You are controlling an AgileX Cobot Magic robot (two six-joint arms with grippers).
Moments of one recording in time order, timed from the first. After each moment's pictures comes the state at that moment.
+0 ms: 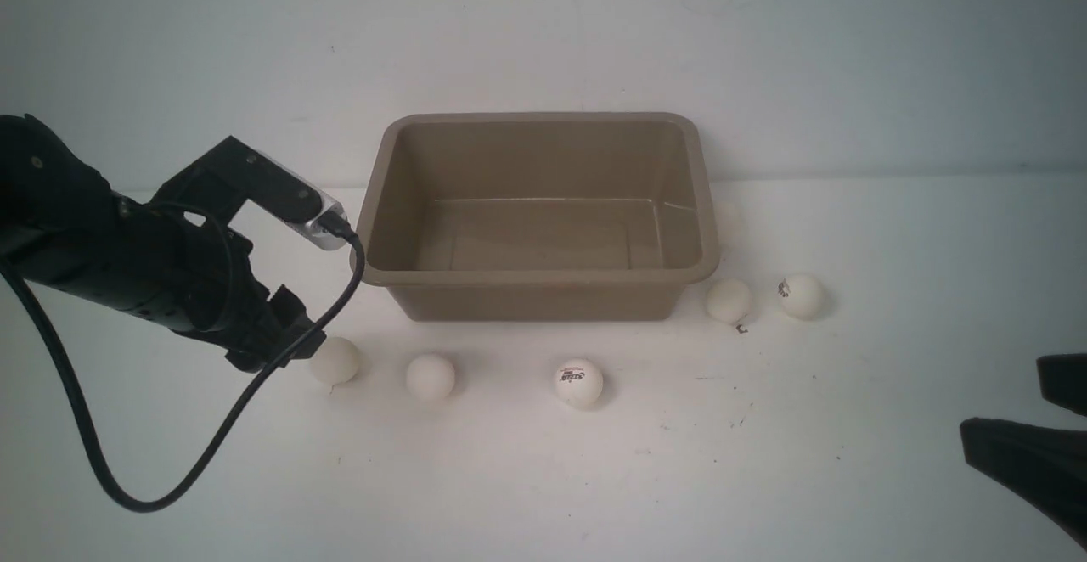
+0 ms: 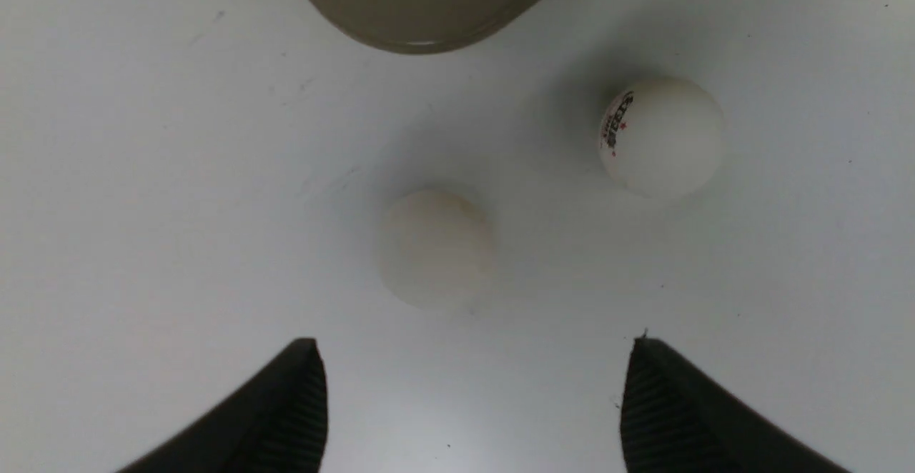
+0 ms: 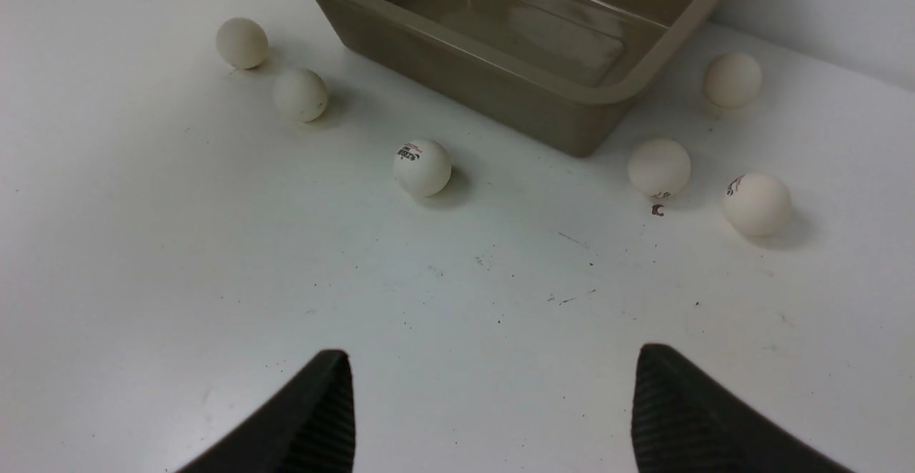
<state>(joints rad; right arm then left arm) 0.10 0.64 -0.64 0.65 0.89 -0.75 -0.03 1.57 -1.00 -0.48 0.63 0.94</state>
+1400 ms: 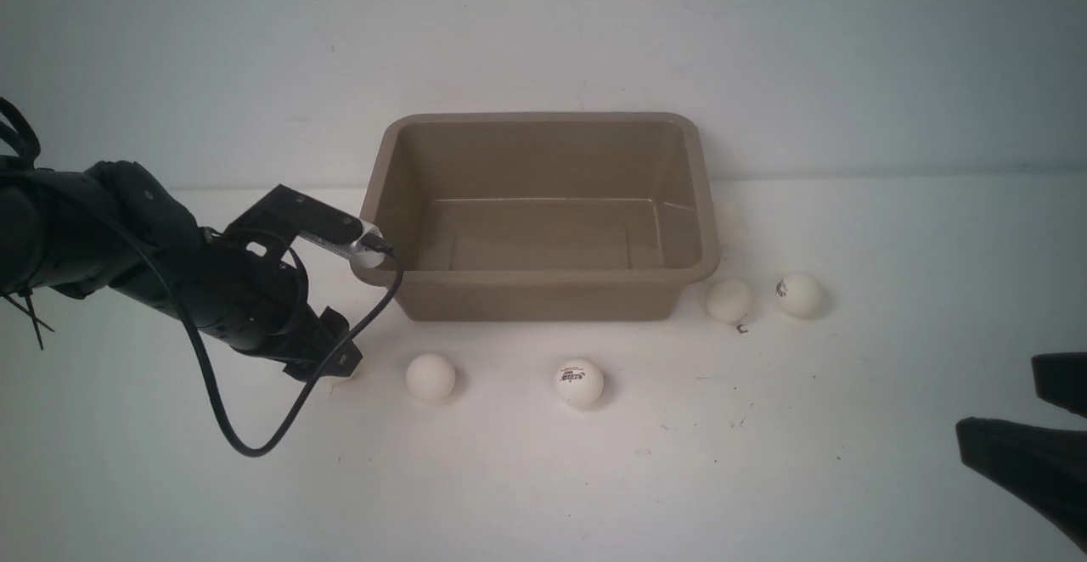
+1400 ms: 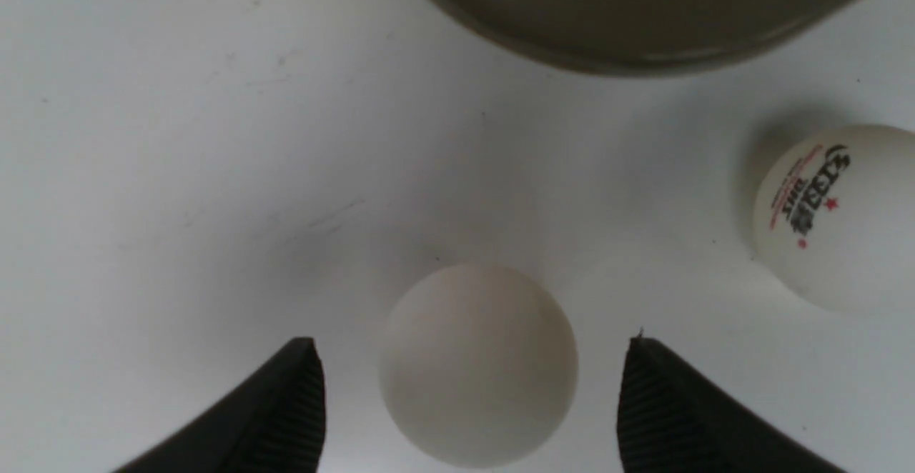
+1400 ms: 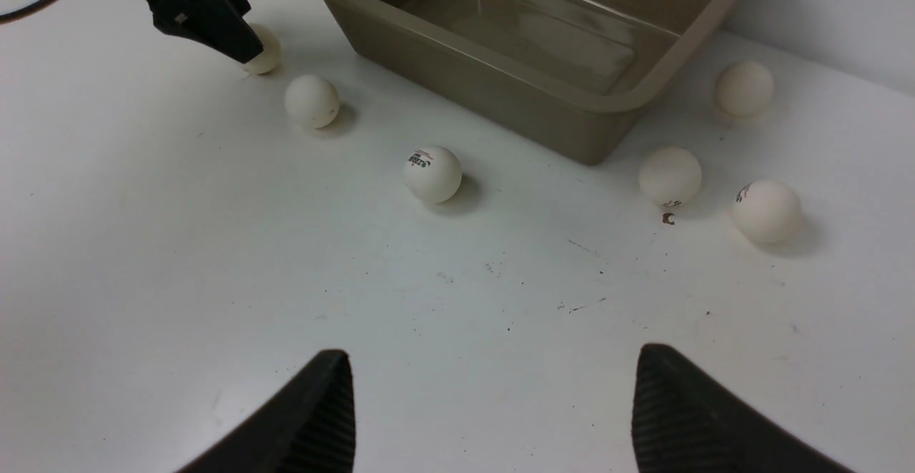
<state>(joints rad) 0.10 0.64 -0.64 0.67 0.89 -0.77 -0.03 1.88 -1.10 -0.60 0.54 0.96</state>
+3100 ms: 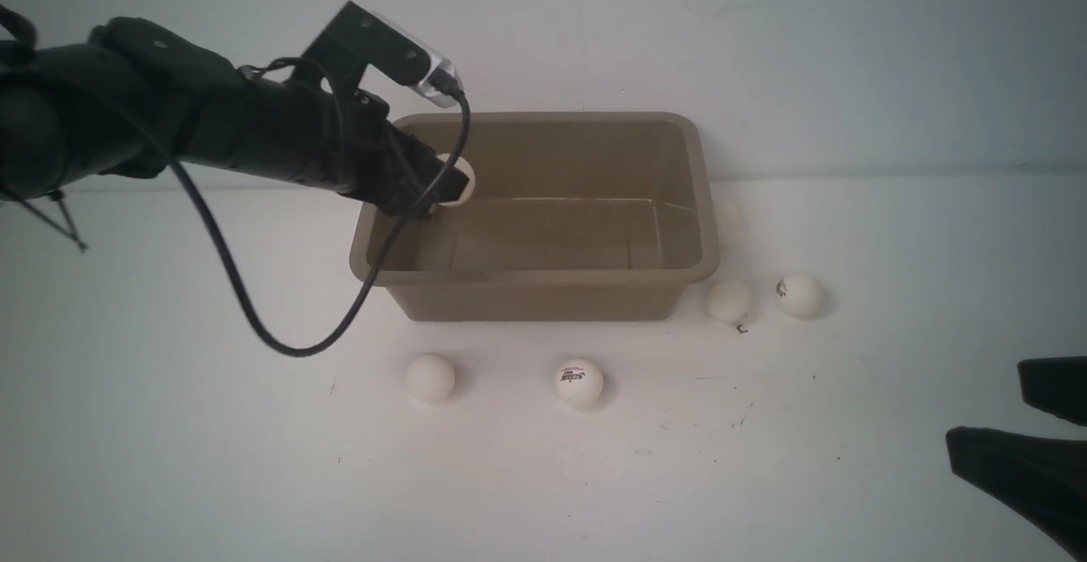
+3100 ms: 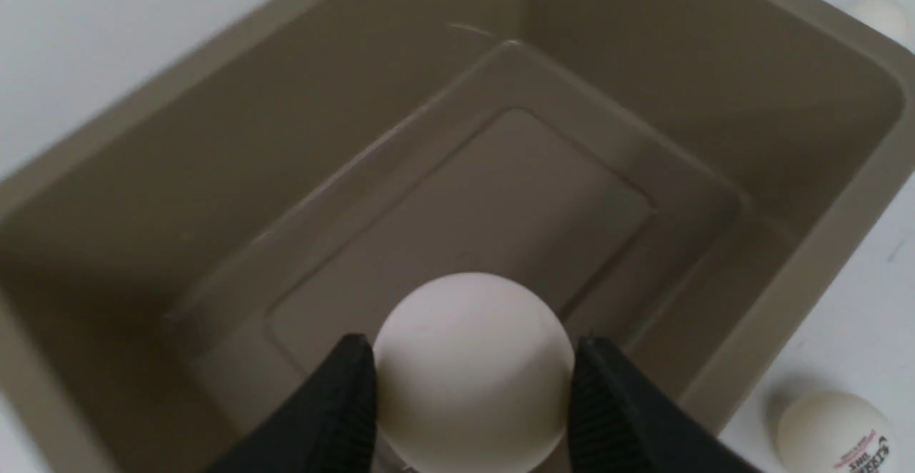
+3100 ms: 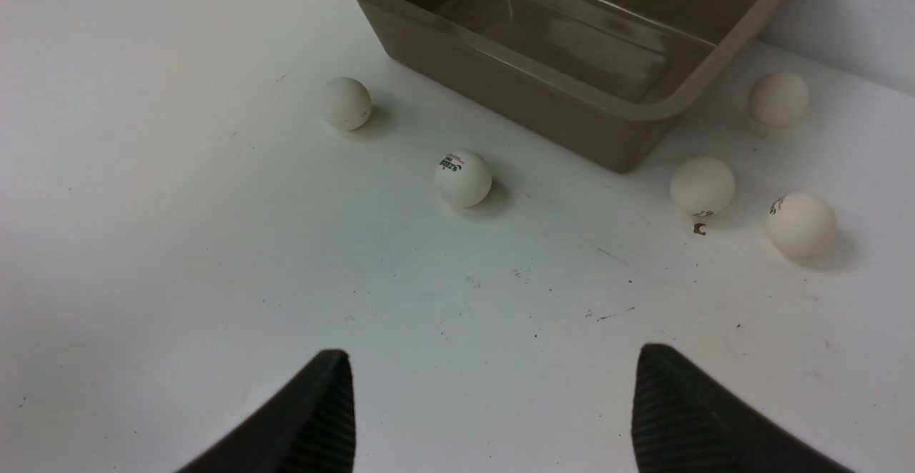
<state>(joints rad) 0.10 0.64 -0.64 0.71 0.91 -0.81 -0.13 1.88 -1.40 -1.01 0.63 1.33</state>
